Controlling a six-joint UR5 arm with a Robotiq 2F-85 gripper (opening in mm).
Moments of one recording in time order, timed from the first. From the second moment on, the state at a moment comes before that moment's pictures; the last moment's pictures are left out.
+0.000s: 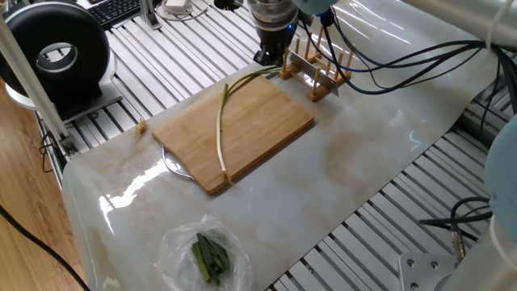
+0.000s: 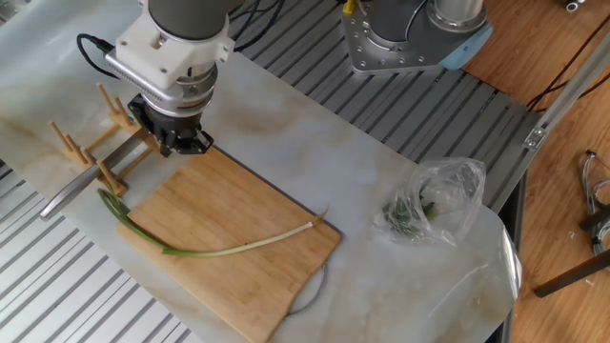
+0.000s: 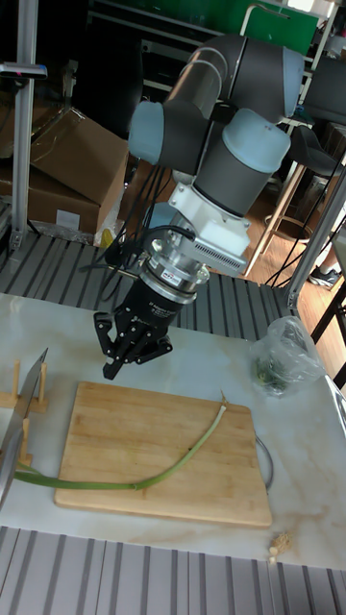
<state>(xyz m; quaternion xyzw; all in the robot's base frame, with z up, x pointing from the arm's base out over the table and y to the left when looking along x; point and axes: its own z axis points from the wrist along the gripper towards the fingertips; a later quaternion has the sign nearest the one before) 0.603 -0.073 0.146 -0.10 0.98 -0.16 0.06</state>
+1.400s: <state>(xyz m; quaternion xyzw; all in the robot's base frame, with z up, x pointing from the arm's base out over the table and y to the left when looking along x) 0.591 -0.079 0.143 -0.08 0.98 -0.16 0.02</state>
